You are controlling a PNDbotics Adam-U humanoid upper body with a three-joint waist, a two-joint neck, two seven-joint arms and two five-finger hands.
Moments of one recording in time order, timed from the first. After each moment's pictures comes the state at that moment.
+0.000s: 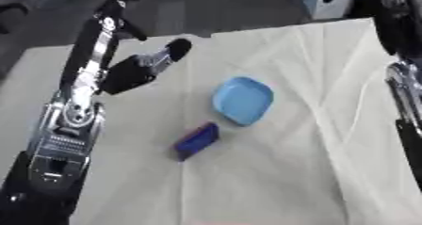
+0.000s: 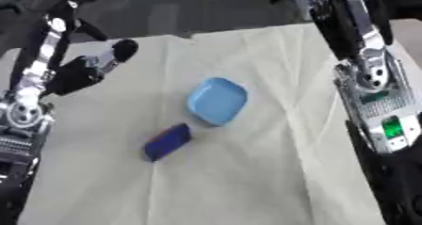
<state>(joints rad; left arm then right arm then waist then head) -0.40 0.23 -0.23 -1.84 -0.64 0.27 -0.04 -0.46 -0.37 0.12 -1.99 0.12 -0.04 0.12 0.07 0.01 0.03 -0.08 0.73</state>
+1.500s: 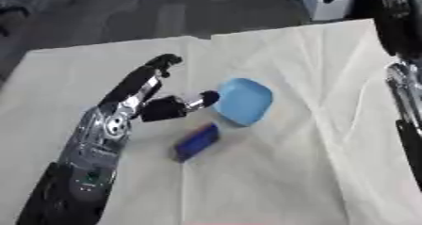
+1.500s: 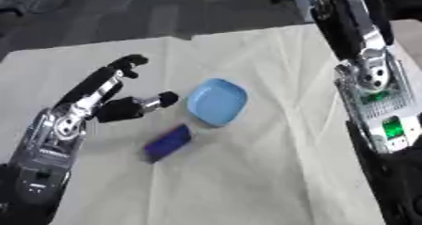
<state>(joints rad) -0.36 0.17 -0.27 -1.74 -0.86 0.36 -0.44 -0.46 -0.37 0.12 -1.99 0.12 -0.04 0.12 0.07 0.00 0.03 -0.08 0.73</state>
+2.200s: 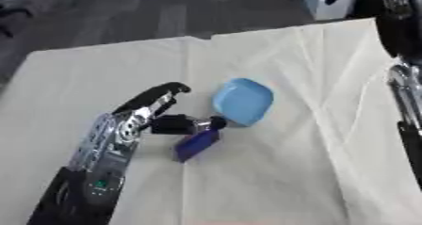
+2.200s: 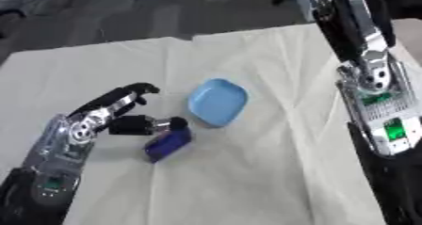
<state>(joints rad) -0.35 0.15 -0.28 -1.73 -0.98 0.43 -0.70 -0.46 -0.37 0.12 -1.99 0.11 -0.03 0.12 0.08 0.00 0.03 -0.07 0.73</state>
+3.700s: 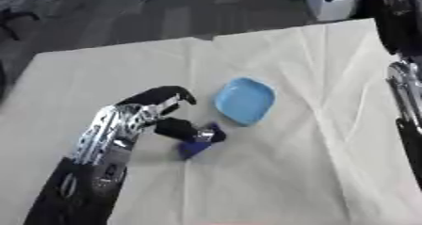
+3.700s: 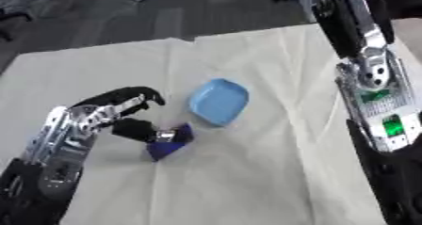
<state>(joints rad) -0.39 0.15 -0.31 -1.71 -1.11 0.35 -0.89 -0.45 -0.37 0.11 -1.99 0.11 -0.03 0.12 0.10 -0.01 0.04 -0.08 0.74</state>
